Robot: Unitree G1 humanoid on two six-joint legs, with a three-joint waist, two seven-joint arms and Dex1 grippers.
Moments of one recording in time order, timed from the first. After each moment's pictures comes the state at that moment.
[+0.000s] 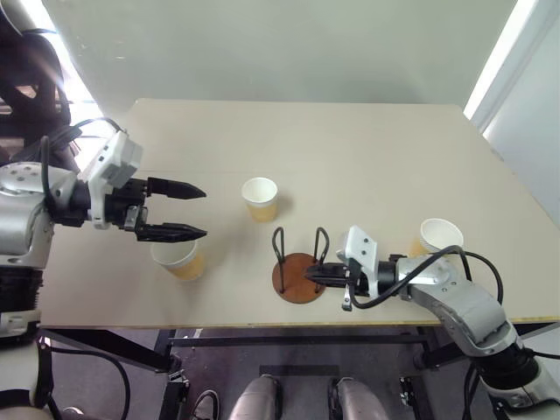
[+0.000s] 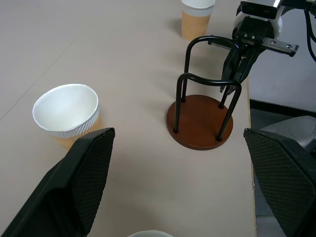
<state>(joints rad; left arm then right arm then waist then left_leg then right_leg) -0.68 1.05 0.07 0.19 -0.51 0.49 -1.56 -0.38 -0.60 0.30 -0.47 0.37 0.71 0.81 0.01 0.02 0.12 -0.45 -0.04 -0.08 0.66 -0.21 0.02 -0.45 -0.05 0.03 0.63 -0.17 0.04</state>
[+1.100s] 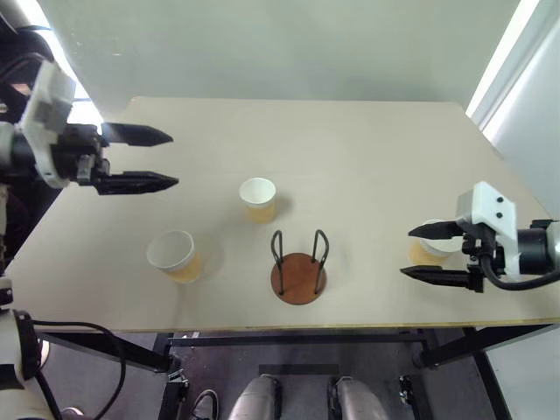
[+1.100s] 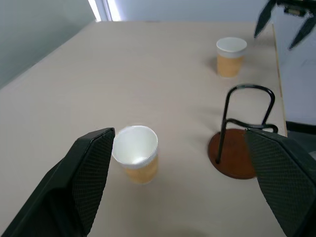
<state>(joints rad) -0.83 1.08 0.10 0.32 -0.54 0.45 -1.58 -0.29 -1.25 -0.28 -0.56 0.61 0.93 1.05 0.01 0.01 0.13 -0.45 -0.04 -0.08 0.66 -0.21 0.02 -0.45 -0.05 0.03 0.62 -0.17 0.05</state>
